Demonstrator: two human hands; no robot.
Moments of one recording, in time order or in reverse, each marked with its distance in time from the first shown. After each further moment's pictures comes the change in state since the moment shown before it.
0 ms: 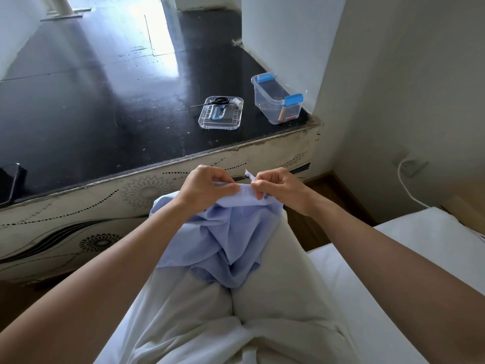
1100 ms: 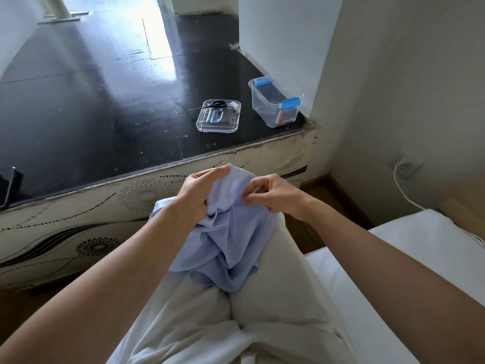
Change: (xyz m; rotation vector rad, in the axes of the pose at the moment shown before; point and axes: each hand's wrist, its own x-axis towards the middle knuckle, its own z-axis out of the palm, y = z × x) left_hand 0.002 0.016 0.008 -0.886 0.169 -0.556; right_hand -0.001 -0.015 0.007 -0.028 -0.015 0.238
